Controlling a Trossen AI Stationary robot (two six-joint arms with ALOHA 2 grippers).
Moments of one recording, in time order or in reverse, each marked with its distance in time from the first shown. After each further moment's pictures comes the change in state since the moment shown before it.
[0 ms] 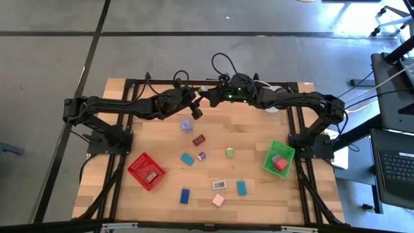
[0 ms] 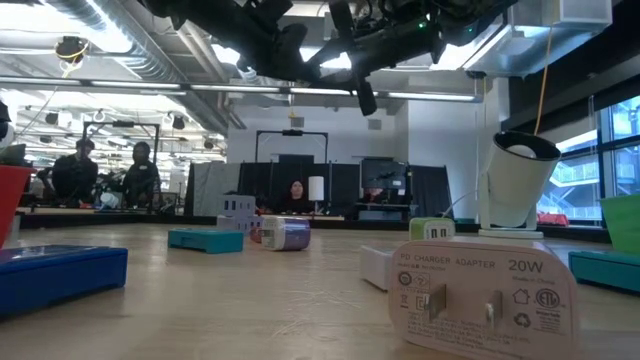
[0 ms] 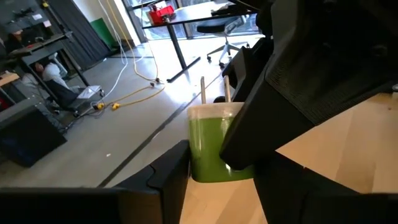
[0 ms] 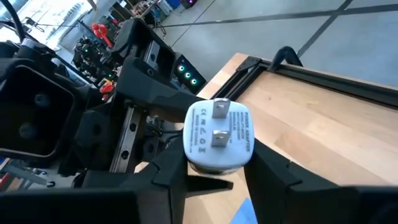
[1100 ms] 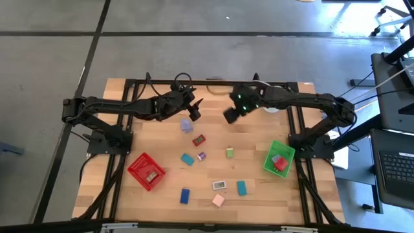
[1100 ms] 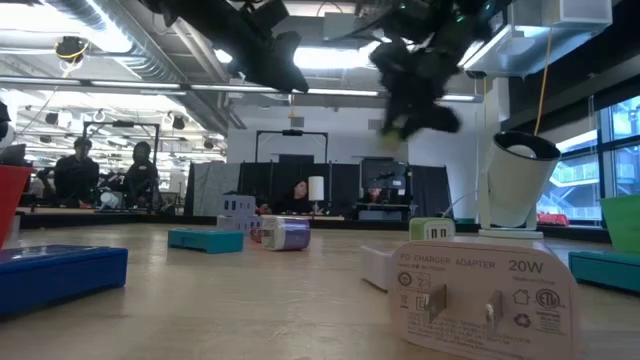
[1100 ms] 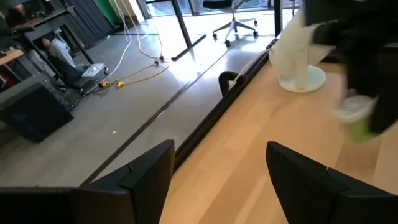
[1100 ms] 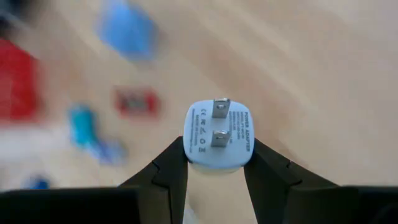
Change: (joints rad) left arm -0.011 -0.016 0.000 -0.125 -0.053 -0.064; right arm 0.027 -0.124 0.001 -0.918 -0.018 -0.091
